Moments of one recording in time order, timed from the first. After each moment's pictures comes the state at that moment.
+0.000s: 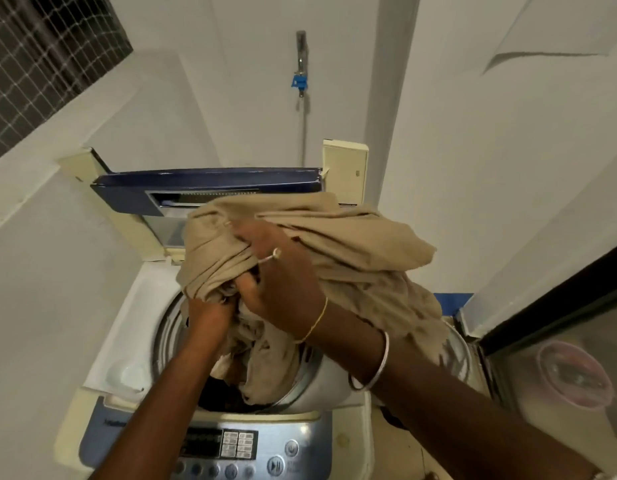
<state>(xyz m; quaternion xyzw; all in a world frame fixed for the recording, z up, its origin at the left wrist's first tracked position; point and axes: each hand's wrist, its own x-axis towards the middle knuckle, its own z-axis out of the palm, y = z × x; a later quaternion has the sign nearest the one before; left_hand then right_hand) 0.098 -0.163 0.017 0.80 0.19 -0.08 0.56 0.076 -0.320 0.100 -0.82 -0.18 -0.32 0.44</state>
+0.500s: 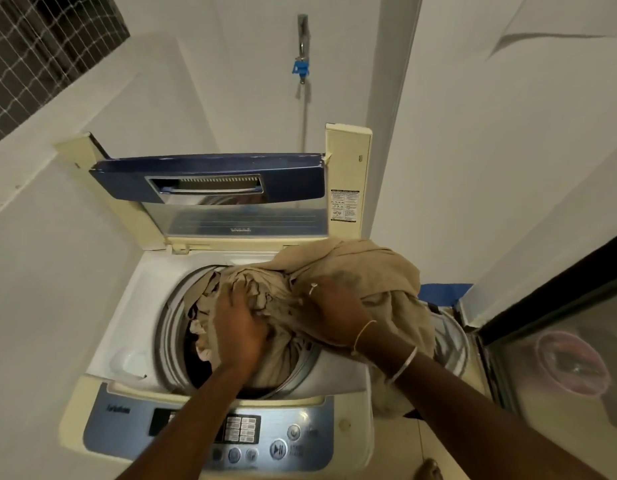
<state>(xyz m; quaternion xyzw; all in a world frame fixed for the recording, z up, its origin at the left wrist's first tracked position) 0.063 -0.185 -0.040 0.96 0.01 0.03 0.26 0.048 -0.389 -0.016 -0.95 -0.14 -0.03 0.27</state>
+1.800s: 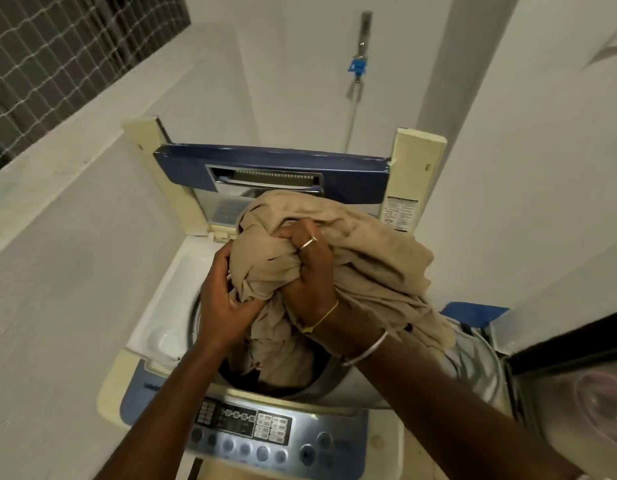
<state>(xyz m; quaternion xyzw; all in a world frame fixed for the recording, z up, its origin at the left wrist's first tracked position) 0.069 -0.123 0.047 0.82 -0.08 0.10 0.56 0.098 -0.267 0.061 -0.69 -0.14 -0.28 0.65</state>
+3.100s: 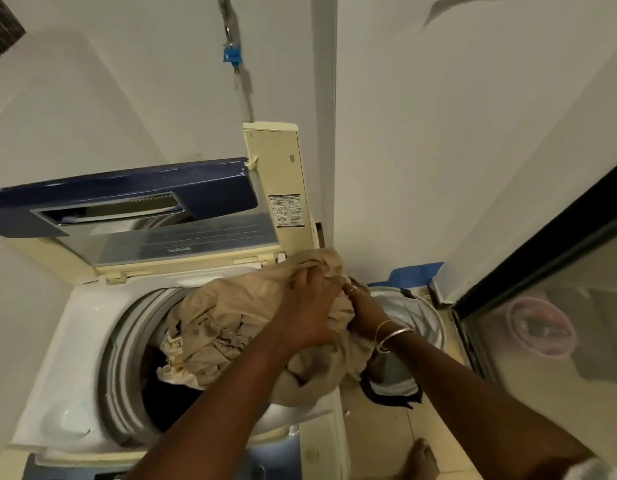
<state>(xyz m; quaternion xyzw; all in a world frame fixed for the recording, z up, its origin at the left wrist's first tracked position) 0.091 -0.360 -0.033 0.90 -0.41 -0.13 0.03 0.050 -0.529 -0.140 -0.92 0.09 0.10 0.37</state>
